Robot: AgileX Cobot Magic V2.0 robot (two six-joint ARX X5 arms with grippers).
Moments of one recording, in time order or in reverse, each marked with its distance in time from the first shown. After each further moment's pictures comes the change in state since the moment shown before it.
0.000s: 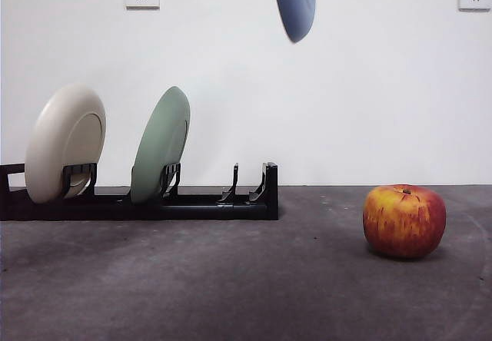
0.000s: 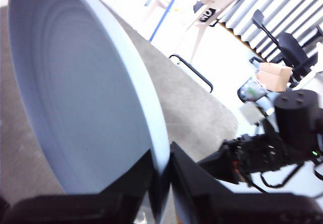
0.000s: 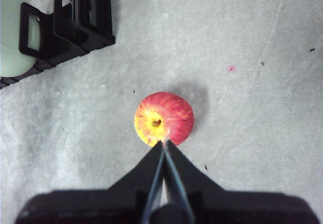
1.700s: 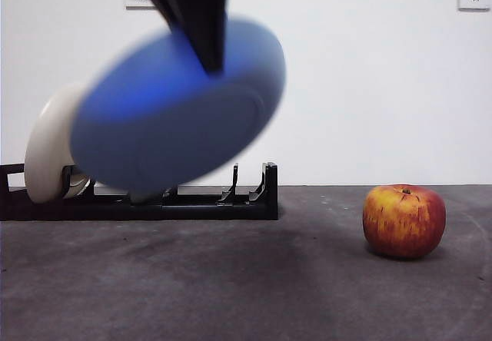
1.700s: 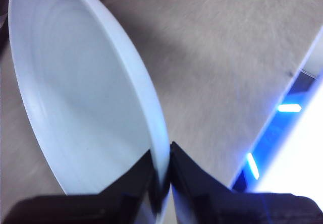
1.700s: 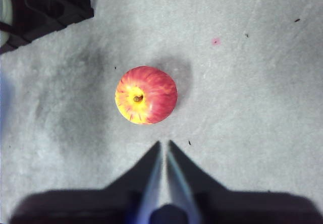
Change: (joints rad) left arm -0.465 -0.644 -1.554 0.240 -0.805 0.194; right arm 0.013 0.000 0.000 -0.099 0.037 -0.046
